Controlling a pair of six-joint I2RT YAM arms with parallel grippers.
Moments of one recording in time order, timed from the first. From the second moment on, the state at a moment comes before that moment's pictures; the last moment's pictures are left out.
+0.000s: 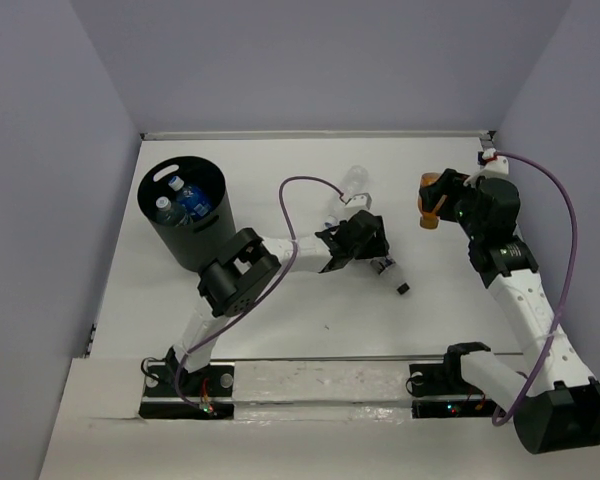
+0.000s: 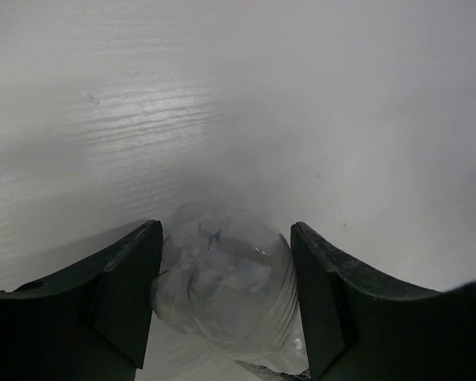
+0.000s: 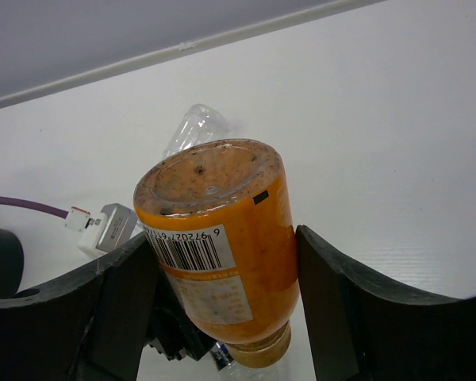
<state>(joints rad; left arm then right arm) -0.97 2.14 1.41 0.09 -0.21 -0.86 0.11 0.96 0.90 -0.20 -0.02 0.35</state>
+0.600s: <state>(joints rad) -1.00 1.48 1.16 -0.07 -0.29 -0.67 0.11 0.88 0.90 -0.20 -0.06 0.36</state>
